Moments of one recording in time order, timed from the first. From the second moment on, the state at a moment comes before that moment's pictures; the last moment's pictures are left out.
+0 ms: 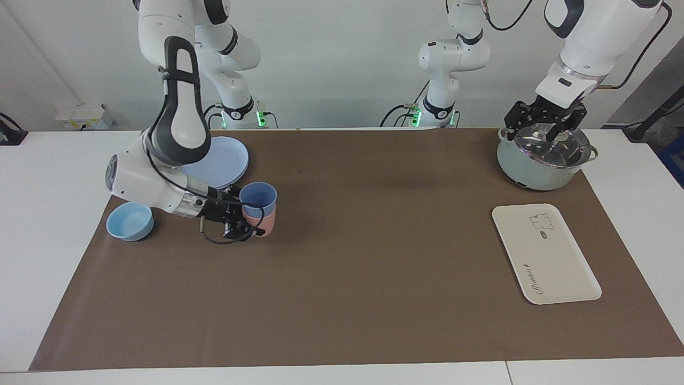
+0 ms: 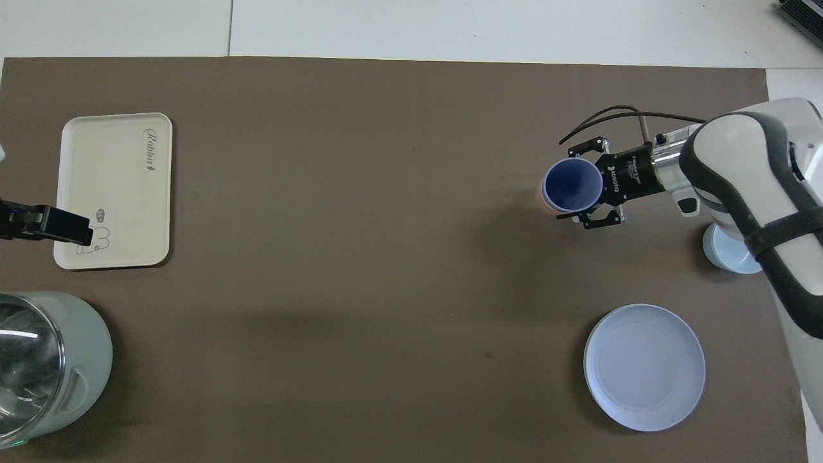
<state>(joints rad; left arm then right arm) -0.02 -0.07 -0.06 -1.66 -0.06 1.56 0.03 0.13 0.29 -0.03 -1.76 0.81 1.88 1.20</state>
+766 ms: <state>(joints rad) -0.48 -0.07 -0.07 -1.76 -0.18 2.10 -0.84 0.40 0.20 -0.03 -1.76 0.81 2.06 1.50</state>
